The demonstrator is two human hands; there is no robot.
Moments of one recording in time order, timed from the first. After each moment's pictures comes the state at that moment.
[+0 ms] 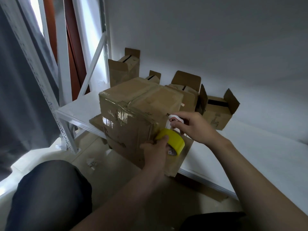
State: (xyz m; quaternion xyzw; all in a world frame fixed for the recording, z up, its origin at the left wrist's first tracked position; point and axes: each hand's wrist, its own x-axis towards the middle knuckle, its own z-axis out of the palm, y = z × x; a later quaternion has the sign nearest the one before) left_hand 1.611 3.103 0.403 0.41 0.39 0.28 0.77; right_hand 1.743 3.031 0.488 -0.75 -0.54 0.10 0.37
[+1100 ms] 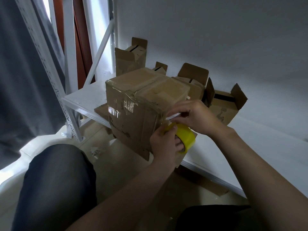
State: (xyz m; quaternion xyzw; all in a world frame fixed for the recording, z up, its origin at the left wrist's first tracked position) left_hand 1.610 3.086 0.419 0.33 0.34 0.29 0.83; right_hand 1.723 3.038 0.513 -0.66 -0.71 -0.03 0.25
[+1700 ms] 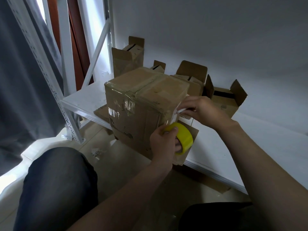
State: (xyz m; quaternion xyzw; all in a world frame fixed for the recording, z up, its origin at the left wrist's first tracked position) left_hand 1.614 3.091 0.407 0.43 0.35 0.30 0.78; right_hand 1.768 3.034 0.501 -0.71 -0.68 -0.06 0.20
